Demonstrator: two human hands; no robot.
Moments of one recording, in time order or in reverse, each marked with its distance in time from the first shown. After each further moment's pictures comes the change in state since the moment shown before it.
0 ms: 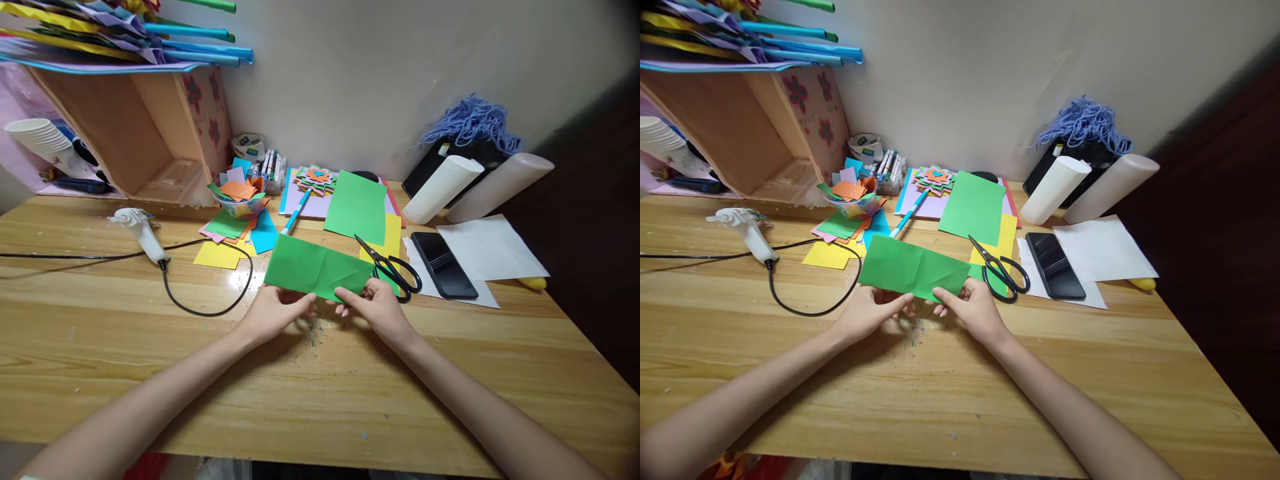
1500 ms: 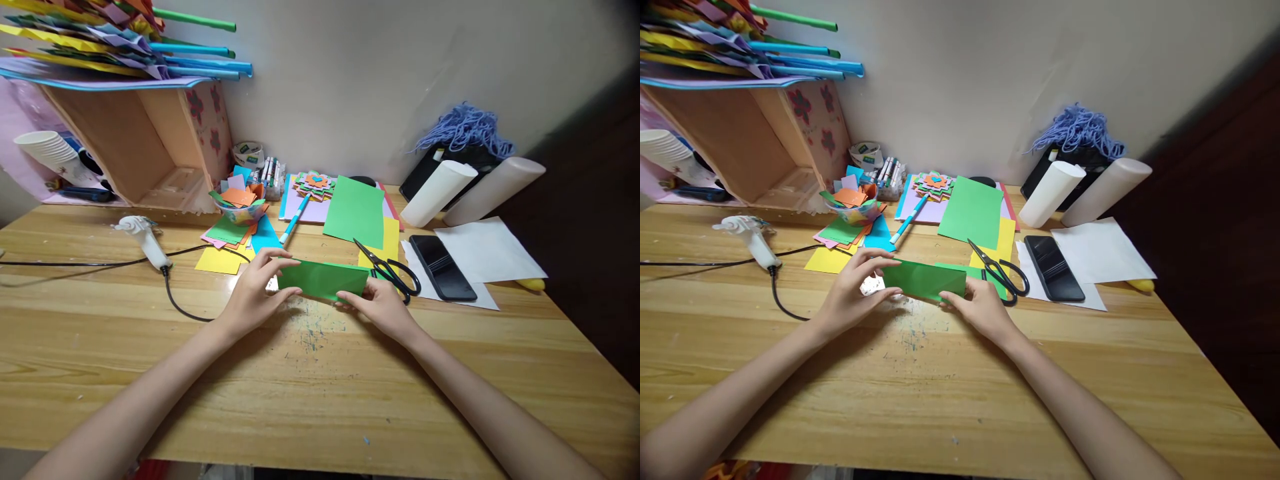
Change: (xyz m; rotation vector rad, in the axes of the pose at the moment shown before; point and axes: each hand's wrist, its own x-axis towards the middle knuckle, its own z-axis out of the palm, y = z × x) left_hand 0.009 0.008 -0.038 0.663 0.236 0.780; right_hand 0.008 0.010 -0.019 -0.297 0.001 -0.060
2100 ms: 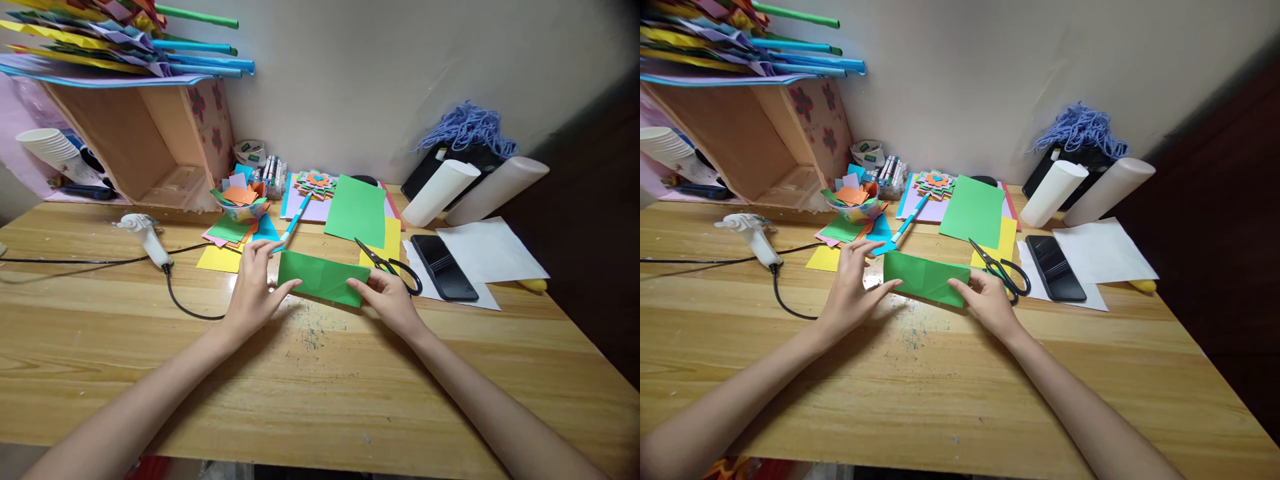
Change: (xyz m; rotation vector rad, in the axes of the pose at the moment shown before) left_hand -0.005 -0.002 0.008 0.107 0.170 -0.175; right_hand 0.003 -0.005 -0.007 0.000 0.128 -0.100
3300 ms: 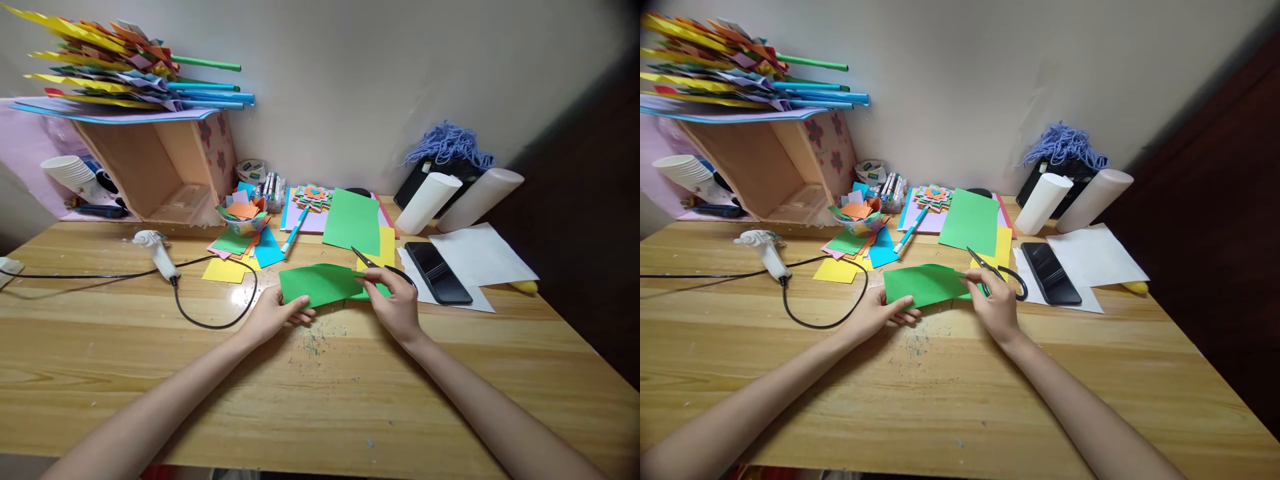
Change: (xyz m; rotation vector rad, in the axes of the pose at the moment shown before) left_hand -0.012 0.005 0.021 -0.785 -0.536 -0.717; right_hand -0.002 0.007 -0.003 -0.299 0.379 -0.381
